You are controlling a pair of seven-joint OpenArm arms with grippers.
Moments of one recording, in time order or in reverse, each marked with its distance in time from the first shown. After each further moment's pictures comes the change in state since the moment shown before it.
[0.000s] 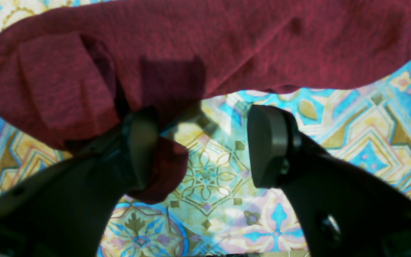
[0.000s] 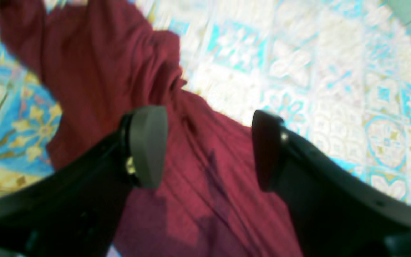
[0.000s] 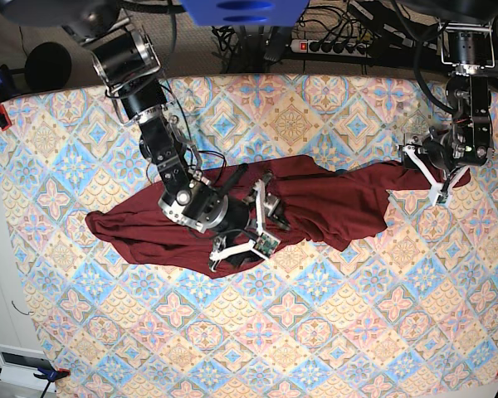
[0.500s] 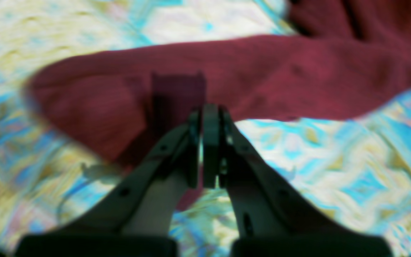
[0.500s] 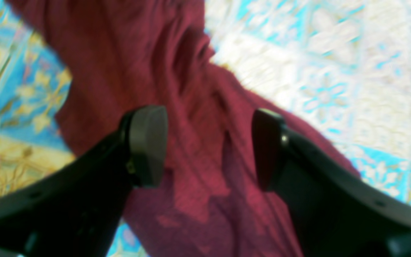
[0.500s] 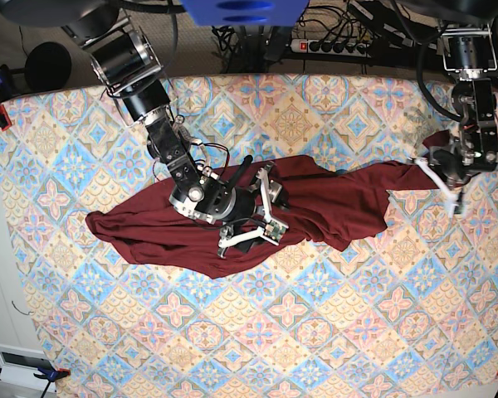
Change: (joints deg) left arm -1.8 1.5 -7.3 1.1 5.9 0.2 0.0; right arm 0.0 0.5 -4.1 -3.6 -0.3 0.2 -1.4
